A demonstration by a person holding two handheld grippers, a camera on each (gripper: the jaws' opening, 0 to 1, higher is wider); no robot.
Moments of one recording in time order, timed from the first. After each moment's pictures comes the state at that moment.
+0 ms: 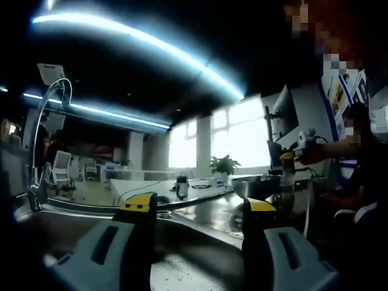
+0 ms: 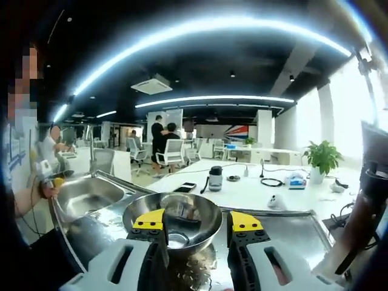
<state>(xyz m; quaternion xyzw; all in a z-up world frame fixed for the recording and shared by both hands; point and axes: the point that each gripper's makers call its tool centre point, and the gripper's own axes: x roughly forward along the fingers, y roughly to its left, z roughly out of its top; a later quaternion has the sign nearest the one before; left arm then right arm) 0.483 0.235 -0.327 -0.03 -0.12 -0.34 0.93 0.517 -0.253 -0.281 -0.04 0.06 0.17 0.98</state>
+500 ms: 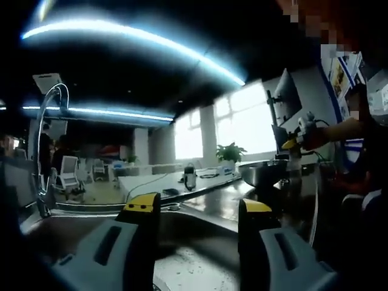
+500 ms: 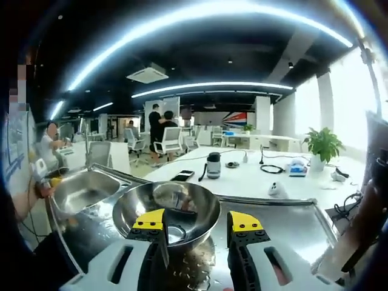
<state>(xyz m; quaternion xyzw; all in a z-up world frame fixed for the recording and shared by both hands) 0.491 0.239 -0.336 0.01 -0.10 -0.31 0.94 0.535 -0.259 -0.301 -0.03 0.10 0.16 0.98</state>
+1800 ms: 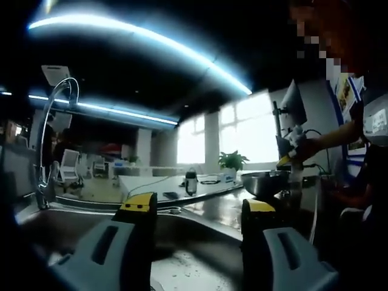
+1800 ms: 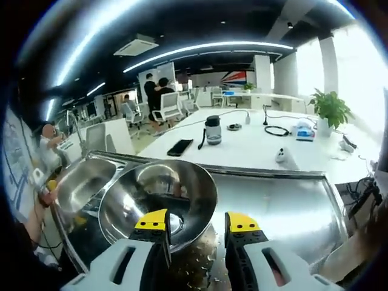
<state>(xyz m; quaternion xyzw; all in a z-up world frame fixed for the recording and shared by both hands) 0.493 0.247 -0.331 -0.02 -0.11 -0.30 0.95 0.576 -0.255 -0.332 -0.01 0.26 0.17 0.95</state>
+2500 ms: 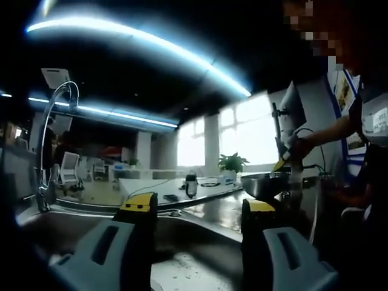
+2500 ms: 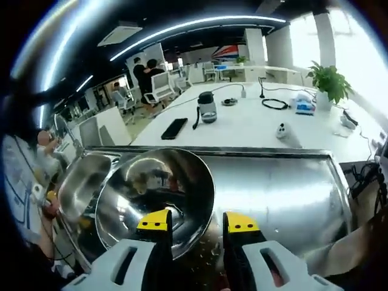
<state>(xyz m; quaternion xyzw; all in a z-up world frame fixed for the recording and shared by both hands) 0.490 0.247 -0.328 -0.02 -0.12 -0.30 0.95 0.589 -0.256 -0.350 0.02 0.35 0.15 0.92</state>
